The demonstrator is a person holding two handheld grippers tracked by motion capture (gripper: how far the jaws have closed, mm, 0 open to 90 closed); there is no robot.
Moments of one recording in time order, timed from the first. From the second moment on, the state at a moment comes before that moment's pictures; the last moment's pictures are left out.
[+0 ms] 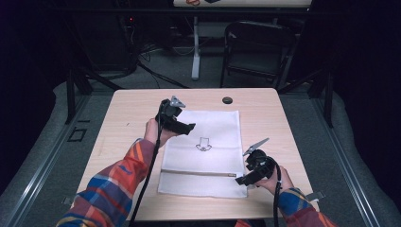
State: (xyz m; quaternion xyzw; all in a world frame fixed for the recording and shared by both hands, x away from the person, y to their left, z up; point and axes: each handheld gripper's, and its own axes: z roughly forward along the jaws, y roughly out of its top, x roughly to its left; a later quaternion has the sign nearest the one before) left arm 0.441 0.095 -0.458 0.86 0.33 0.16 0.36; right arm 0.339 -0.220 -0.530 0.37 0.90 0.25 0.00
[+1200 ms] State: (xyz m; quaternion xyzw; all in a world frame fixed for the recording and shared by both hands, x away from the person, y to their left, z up) left arm 0.384 0.055 -0.504 0.89 0.25 0.10 0.37; right arm 0.344 -0.229 -0.525 0.39 0.89 0.25 0.03
